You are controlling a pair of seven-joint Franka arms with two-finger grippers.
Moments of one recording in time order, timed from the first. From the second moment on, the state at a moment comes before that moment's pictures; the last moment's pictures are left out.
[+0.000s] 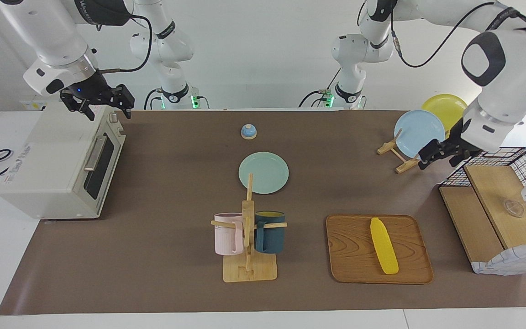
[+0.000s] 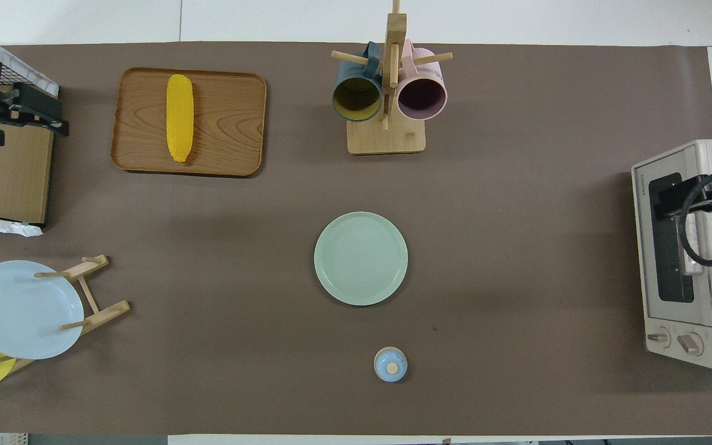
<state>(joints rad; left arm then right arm) -0.11 0.26 0.10 -1.28 -0.08 1.49 -0.05 -0.06 0.00 0.04 -1.55 -0.02 1.42 -0.07</state>
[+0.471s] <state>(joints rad) -0.11 0.05 0.10 -1.35 -0.05 1.30 -0.06 -0.06 0.00 0.04 -1.57 -0.02 1.45 -0.07</state>
